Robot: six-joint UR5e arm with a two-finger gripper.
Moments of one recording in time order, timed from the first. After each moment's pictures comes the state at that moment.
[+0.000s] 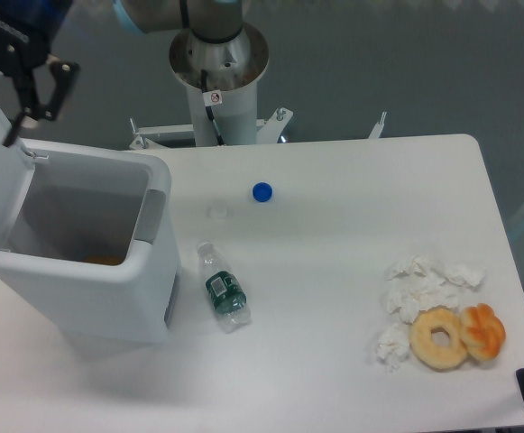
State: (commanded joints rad) arm 2.13 -1.50 -1.54 -0.86 0.81 0.00
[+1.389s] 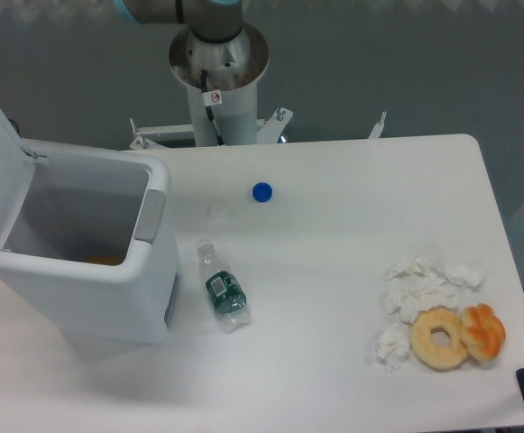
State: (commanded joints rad) arm 1.94 -1.56 -1.57 -0.86 0.75 0.07
